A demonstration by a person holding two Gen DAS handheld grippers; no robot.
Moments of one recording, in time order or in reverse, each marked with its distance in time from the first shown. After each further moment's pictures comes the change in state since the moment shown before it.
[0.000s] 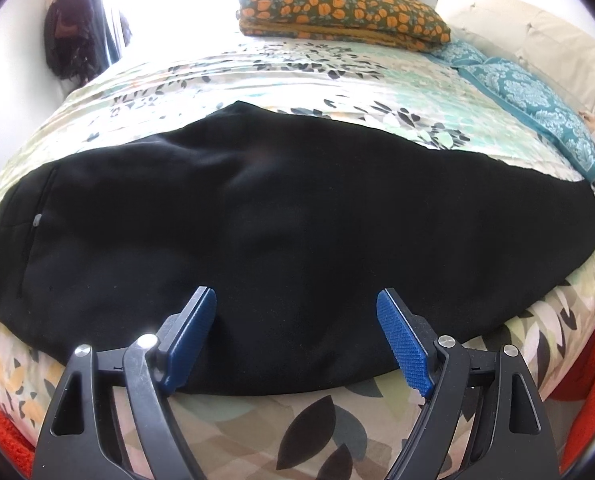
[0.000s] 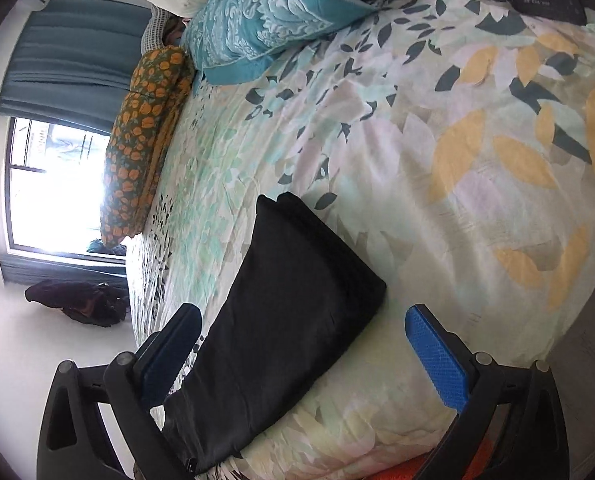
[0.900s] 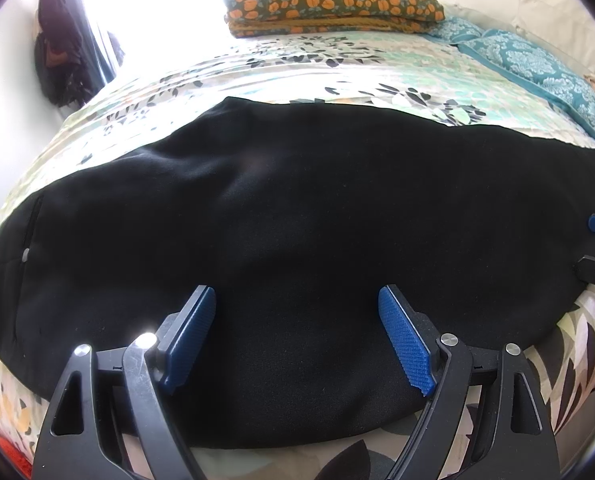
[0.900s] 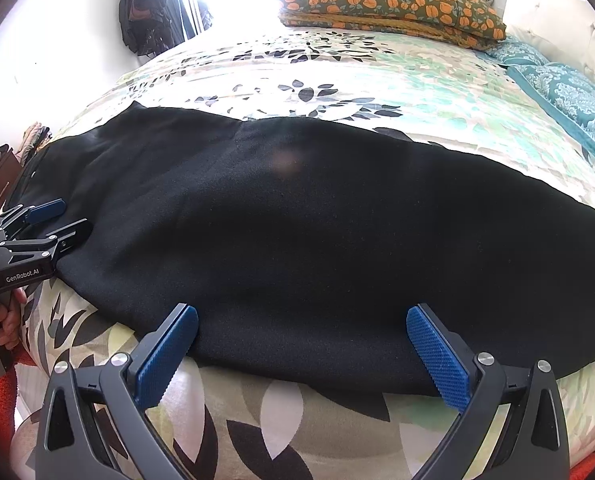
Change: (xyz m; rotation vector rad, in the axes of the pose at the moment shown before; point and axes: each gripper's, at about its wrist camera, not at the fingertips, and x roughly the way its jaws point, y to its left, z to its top) left arm 0.025 -0.003 -0.001 0.088 -0.007 0.067; right arm 0.187 0.189 -0.330 -1.167 0.094 -0.227
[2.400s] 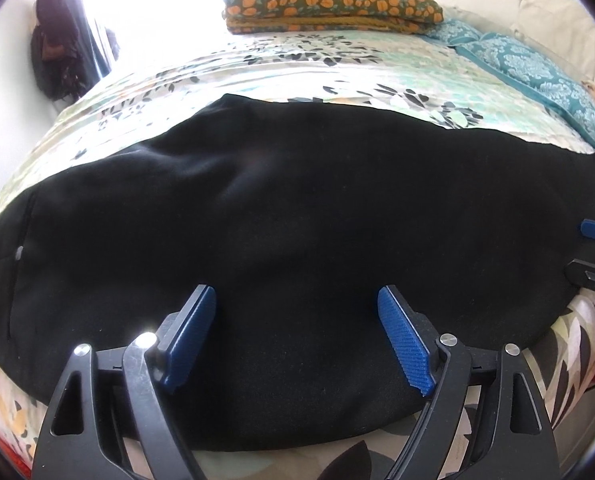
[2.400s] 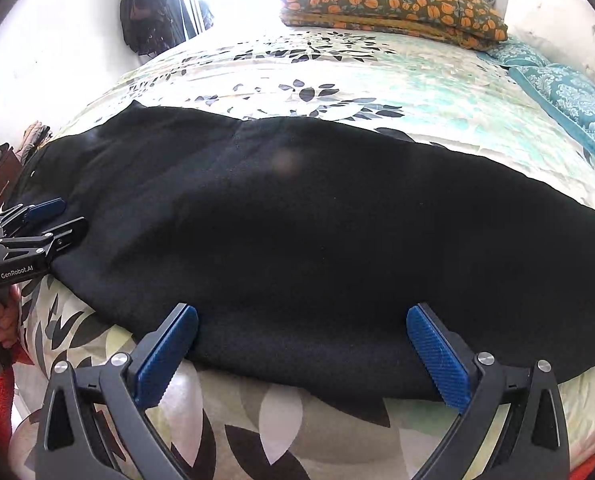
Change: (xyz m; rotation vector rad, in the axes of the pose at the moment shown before) left arm 0.002 0.003 0.001 -0.008 0.015 -0.027; right arm 0.005 0.002 0.000 0.012 -0.002 -0.019
